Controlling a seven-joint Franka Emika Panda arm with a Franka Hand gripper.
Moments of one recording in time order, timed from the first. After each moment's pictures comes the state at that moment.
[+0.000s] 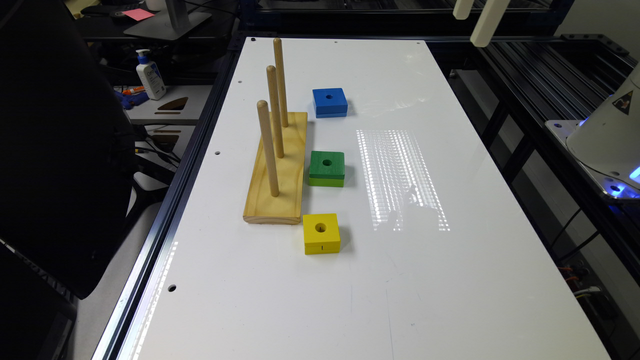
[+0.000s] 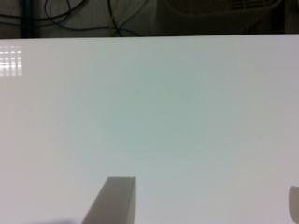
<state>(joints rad) -0.07 -0.59 0.07 -2.73 0.05 2.18 0.76</state>
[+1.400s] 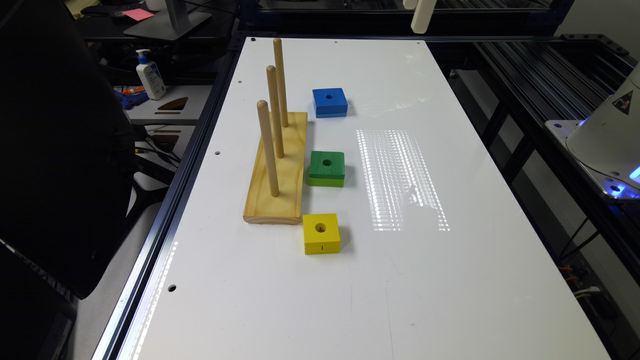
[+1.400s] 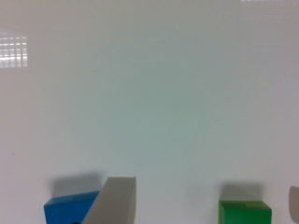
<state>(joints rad) -0.16 -0.35 0.07 -2.52 0.03 2.20 0.70</state>
